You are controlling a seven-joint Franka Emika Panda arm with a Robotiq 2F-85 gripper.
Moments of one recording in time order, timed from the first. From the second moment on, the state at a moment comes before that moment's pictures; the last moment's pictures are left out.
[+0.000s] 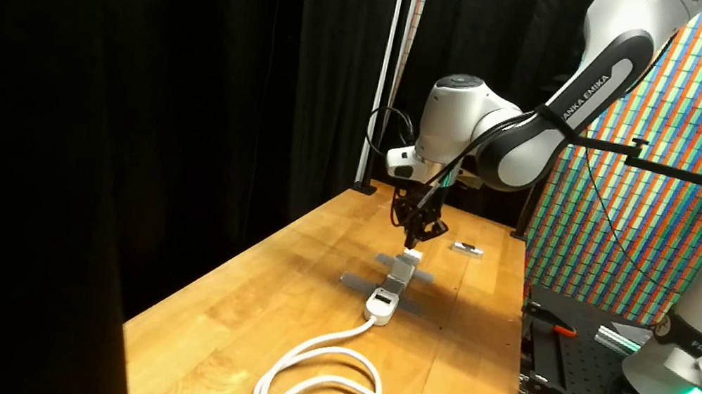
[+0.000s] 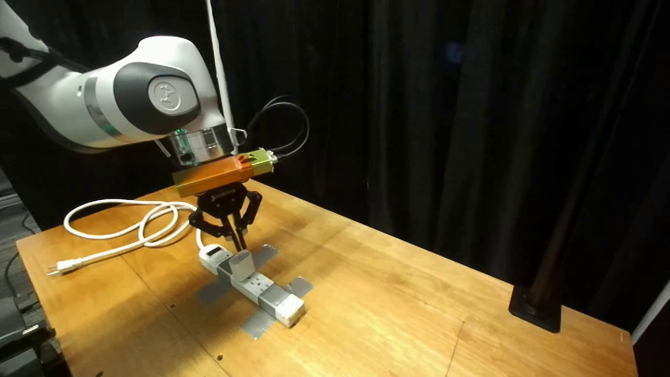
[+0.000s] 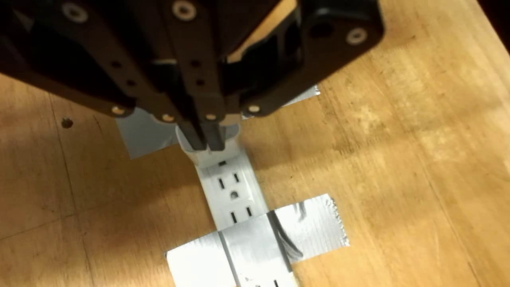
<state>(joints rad) -0.02 0.19 0.03 -2.43 -0.48 2.62 -0.82</state>
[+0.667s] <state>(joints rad) -0.07 0.29 0.06 -2.36 -0.26 2.64 -1.11</state>
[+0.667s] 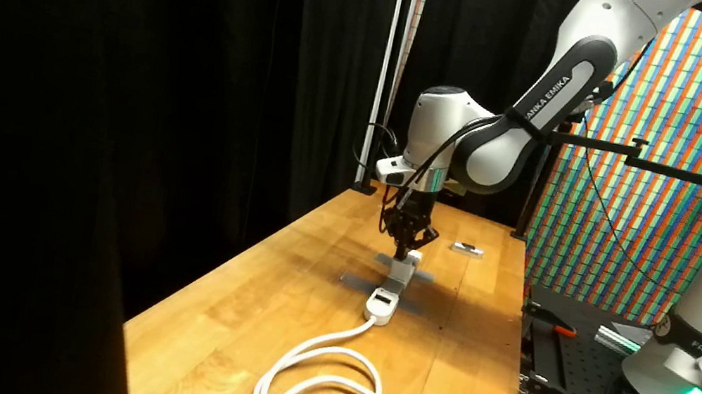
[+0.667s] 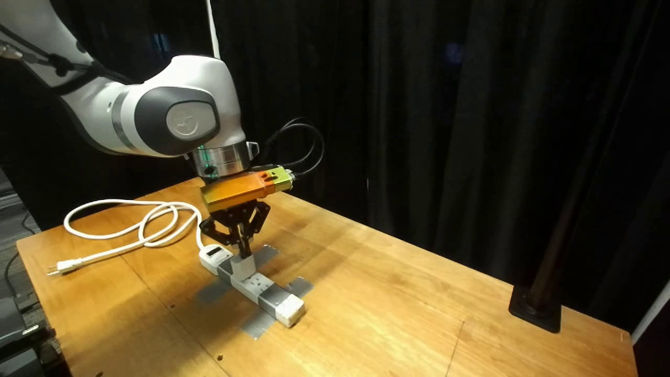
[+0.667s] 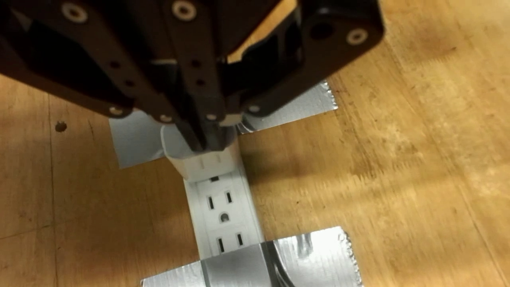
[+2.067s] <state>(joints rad) 0.00 0.20 -0.07 -2.51 -0.48 2.79 -0.91</state>
